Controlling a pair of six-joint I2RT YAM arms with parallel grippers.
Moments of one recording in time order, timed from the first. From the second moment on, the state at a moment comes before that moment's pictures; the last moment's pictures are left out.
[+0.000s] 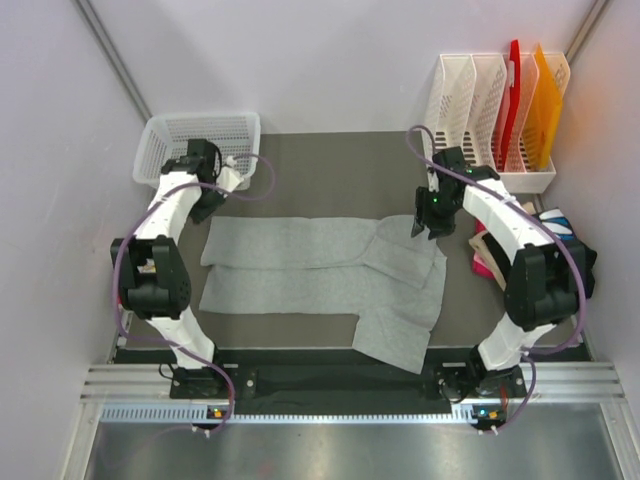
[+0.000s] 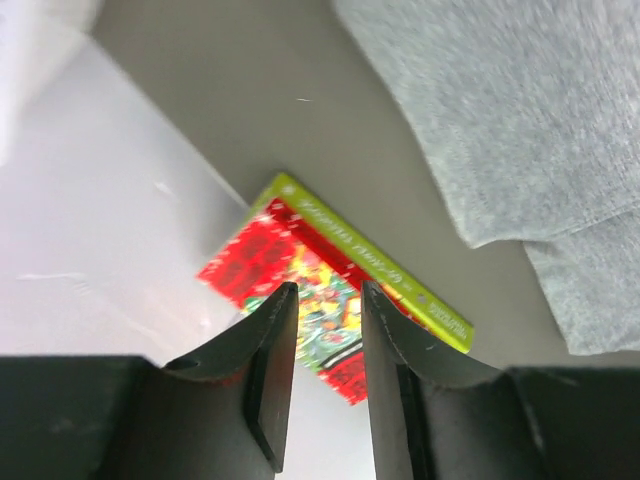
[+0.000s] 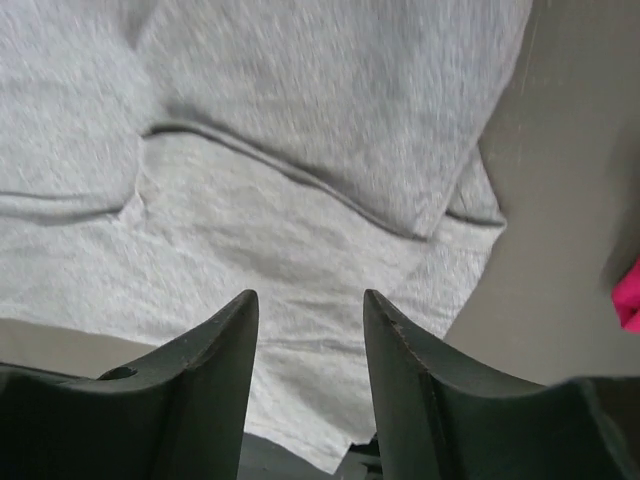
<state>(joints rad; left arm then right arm) 0.00 1.76 1.48 -0.93 -0.27 0.76 0.24 1.65 1.35 -0.92 -0.12 0.33</state>
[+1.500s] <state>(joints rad) -0.26 2.21 1.74 -0.89 -0.23 0.68 0.37 2.08 1.65 -0.86 -0.36 0.33</state>
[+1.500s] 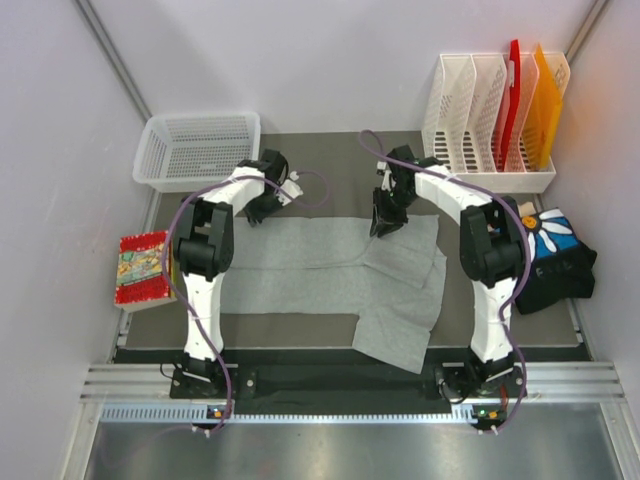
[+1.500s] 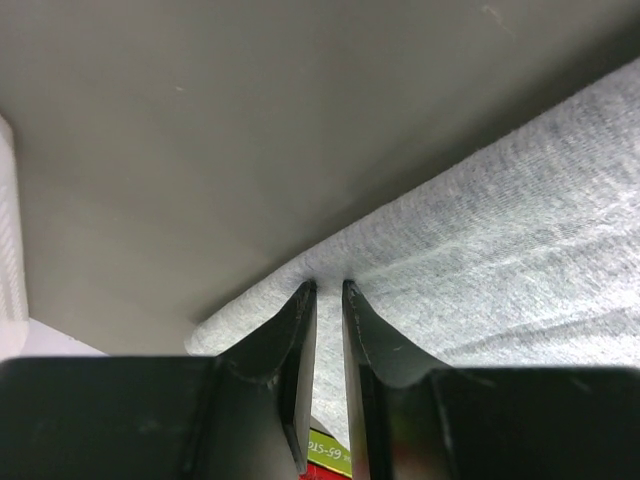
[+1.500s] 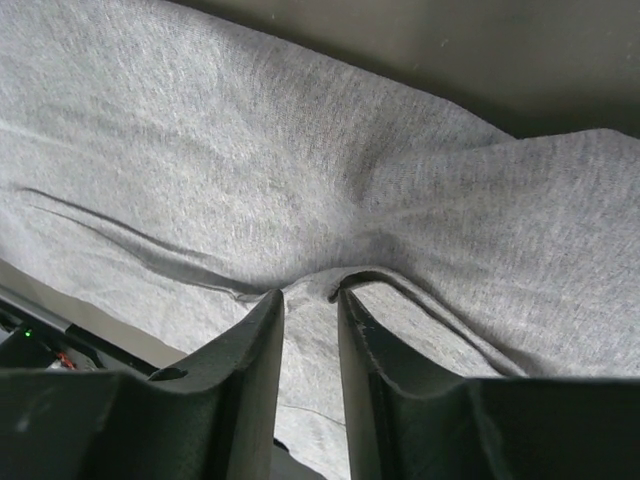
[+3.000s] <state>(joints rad) -0.01 1.77 1.20 -0.91 -0.21 0.67 0.39 2.09 1.57 -0.83 -0.31 0.29</state>
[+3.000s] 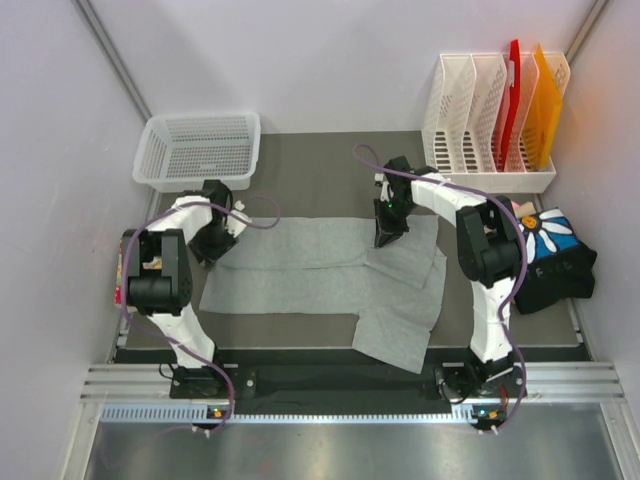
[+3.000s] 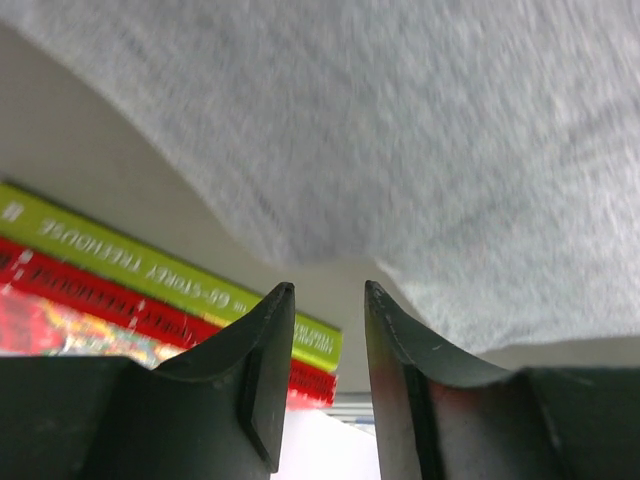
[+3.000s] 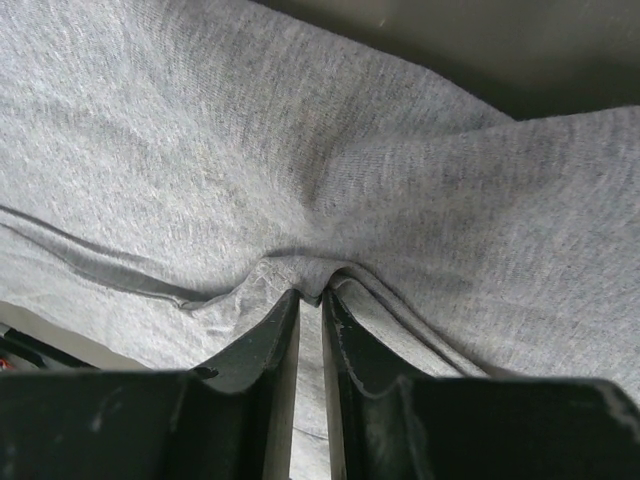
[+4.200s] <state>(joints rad) 0.03 1.91 1.64 -0.95 -0.16 0.68 0.37 2.06 1.80 -0.89 -0.27 0.29</state>
